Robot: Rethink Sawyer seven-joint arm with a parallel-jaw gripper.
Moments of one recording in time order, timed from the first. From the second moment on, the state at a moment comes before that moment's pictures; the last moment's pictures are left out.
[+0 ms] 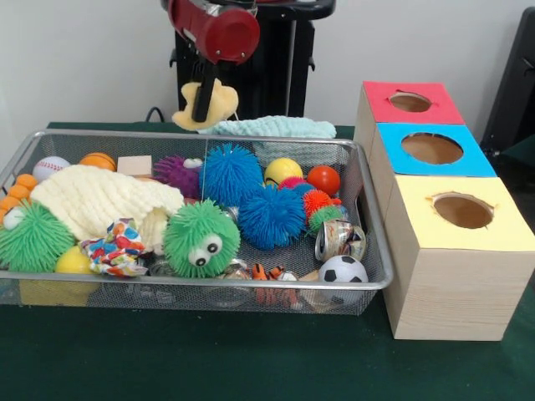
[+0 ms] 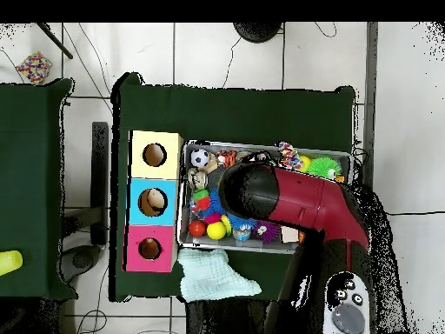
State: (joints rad) arm -0.20 -0.75 -0.17 1.54 -0.11 0.63 2.62
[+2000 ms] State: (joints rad) arm -0.15 -0.66 -0.19 1.53 0.02 0.61 2.62
